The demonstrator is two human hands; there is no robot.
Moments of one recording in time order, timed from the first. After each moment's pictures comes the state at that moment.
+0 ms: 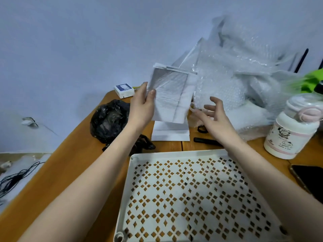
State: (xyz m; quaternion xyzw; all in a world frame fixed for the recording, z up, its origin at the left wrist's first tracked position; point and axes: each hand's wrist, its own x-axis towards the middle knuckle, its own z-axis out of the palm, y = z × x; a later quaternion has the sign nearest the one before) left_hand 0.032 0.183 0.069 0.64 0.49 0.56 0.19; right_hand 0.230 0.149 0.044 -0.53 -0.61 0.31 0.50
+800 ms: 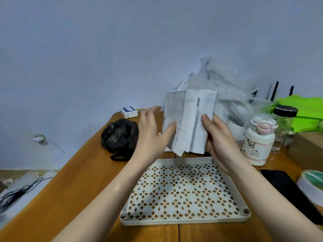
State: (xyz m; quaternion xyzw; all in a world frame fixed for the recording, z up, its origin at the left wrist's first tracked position) left_hand 0.069 0.040 0.097 0.68 0.50 0.52 0.13; right_hand 0.230 0.030 0.097 -0.28 -0.50 0.51 0.64
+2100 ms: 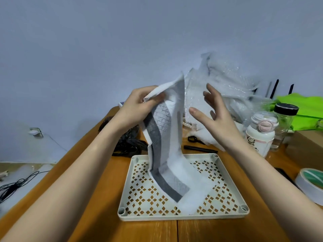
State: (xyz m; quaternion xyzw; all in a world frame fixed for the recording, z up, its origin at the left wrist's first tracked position) left_hand 0.035 0.057 0.154 0.78 0.36 0.48 0.20; right_hand 0.238 0.044 0.114 -0.42 -0.67 0.25 0.56
